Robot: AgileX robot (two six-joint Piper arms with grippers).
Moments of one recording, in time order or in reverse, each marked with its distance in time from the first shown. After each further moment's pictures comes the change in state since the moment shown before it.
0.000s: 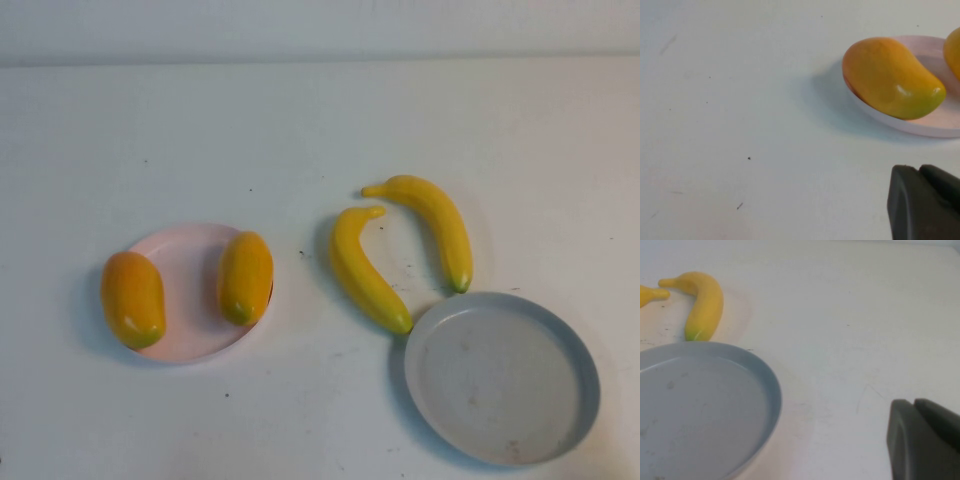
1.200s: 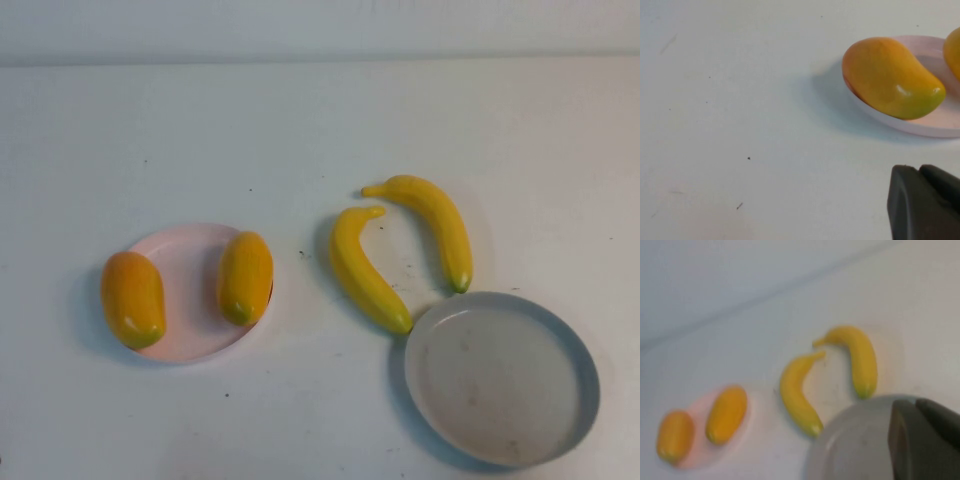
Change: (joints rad) right arm 0.000 0.359 -0.334 0.693 0.125 -0.097; left arm 0.000 0.000 0.000 0.000 0.000 -0.001
